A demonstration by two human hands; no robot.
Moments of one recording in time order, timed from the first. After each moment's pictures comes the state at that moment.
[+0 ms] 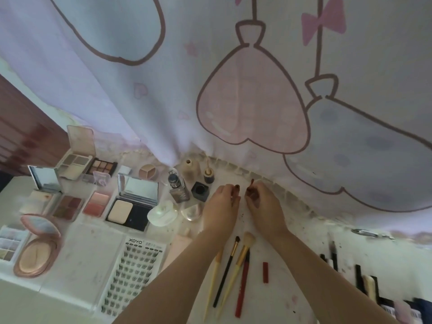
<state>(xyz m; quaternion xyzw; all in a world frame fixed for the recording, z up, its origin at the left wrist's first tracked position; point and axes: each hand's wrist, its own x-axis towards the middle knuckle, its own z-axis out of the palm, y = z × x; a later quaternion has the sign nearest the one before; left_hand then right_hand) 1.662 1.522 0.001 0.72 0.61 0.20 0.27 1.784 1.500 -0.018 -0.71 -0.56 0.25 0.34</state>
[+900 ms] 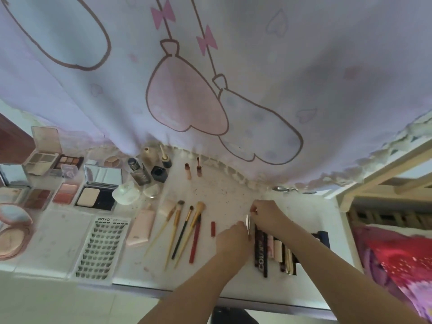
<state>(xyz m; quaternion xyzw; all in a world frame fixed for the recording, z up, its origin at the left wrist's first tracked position) 1.757 1.363 0.016 0.78 0.54 -0.10 0.30 1.873 1.377 0.051 -0.78 -0.53 0.32 0.02</state>
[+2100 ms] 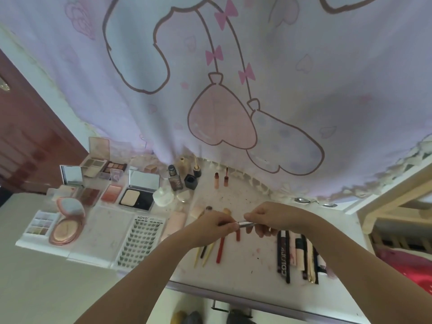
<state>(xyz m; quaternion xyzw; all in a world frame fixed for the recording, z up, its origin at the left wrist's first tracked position) 1.627 1.412 0.111 0.78 0.41 -0.01 0.48 1.826 1.381 0.148 -0.60 -0.57 0.55 0.03</state>
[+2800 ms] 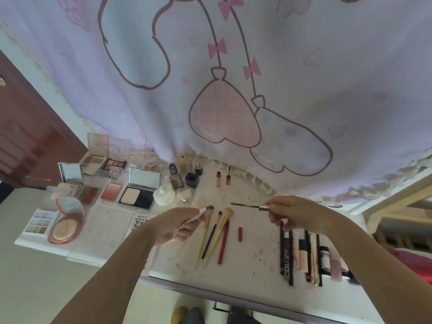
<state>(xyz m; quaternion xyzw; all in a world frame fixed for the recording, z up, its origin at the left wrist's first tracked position) 1.562 1.446 0.106 0.47 0.45 0.02 0.76 1.869 1.381 0.137 -0.60 -0.41 0.66 0.20</state>
